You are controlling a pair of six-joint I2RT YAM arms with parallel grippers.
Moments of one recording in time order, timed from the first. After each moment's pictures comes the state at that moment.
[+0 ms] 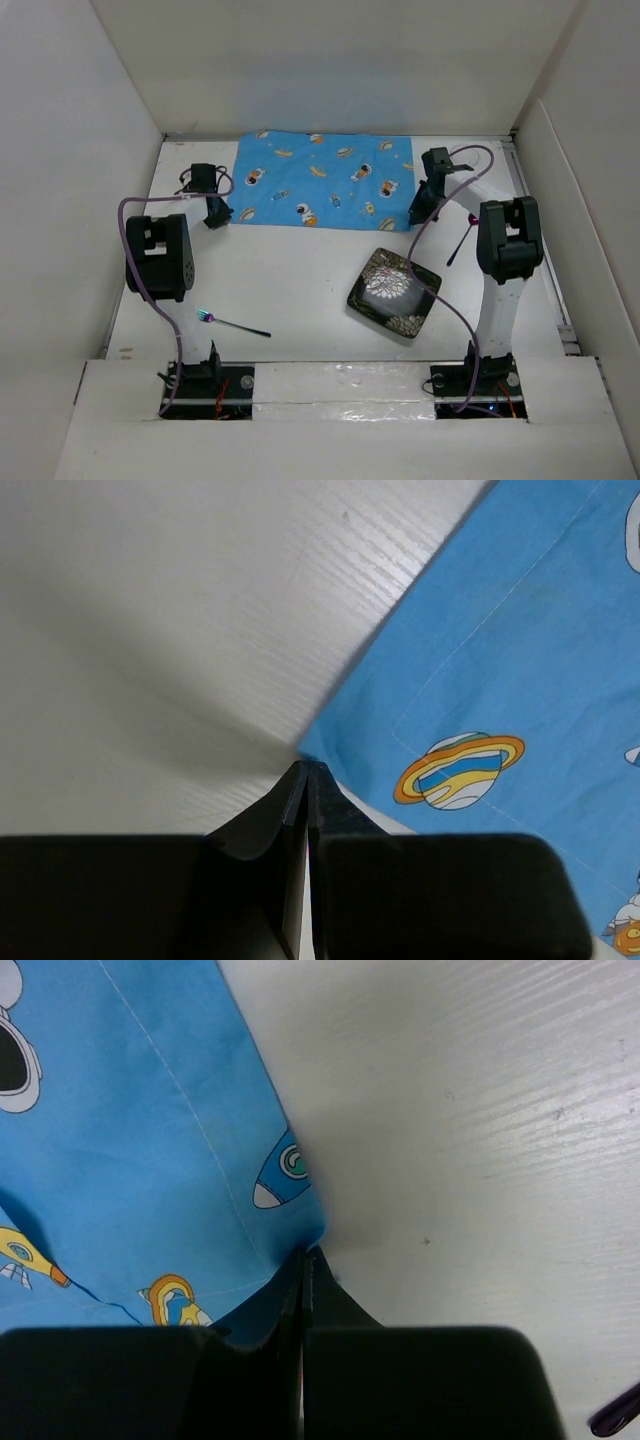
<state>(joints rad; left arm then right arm) 0.03 1.90 1.22 -0.33 -0.11 -0.60 0.14 2.08 1.54 -0.67 0.01 0.63</state>
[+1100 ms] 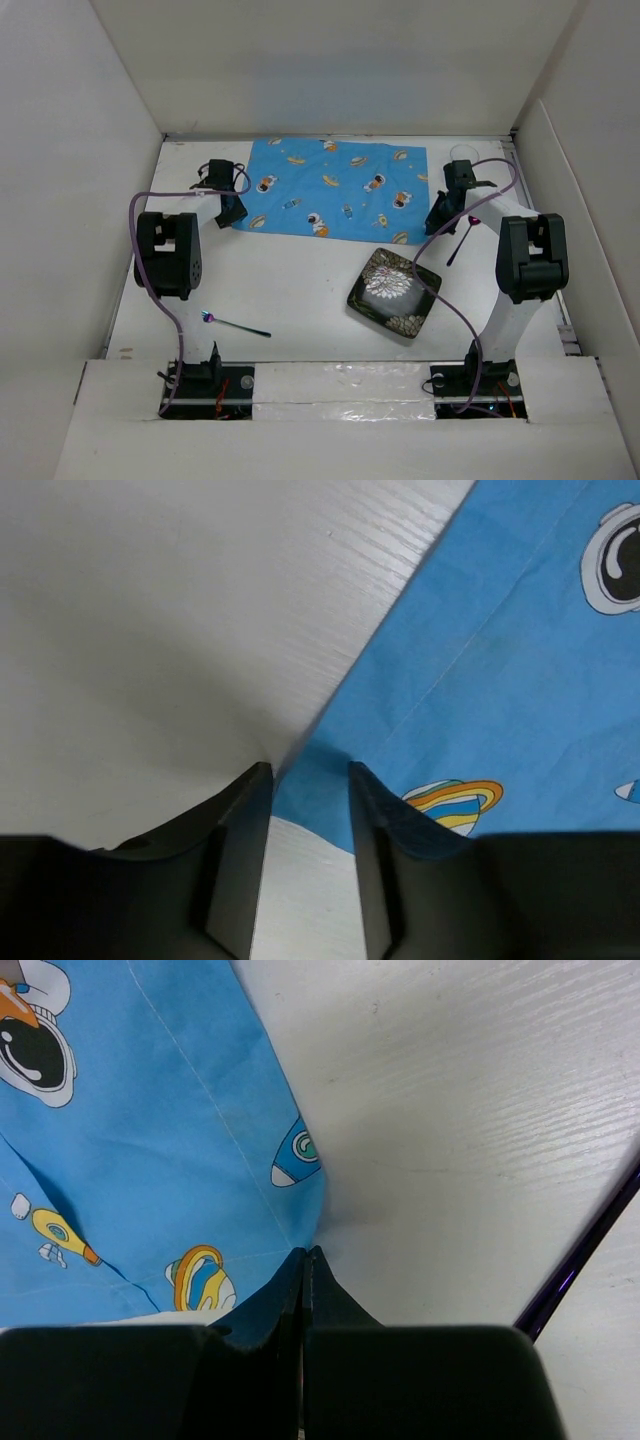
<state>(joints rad) -0.06 1.91 1.26 -0.38 -0.15 -0.54 0.06 1.86 1.27 -0.57 -0.04 0.59</state>
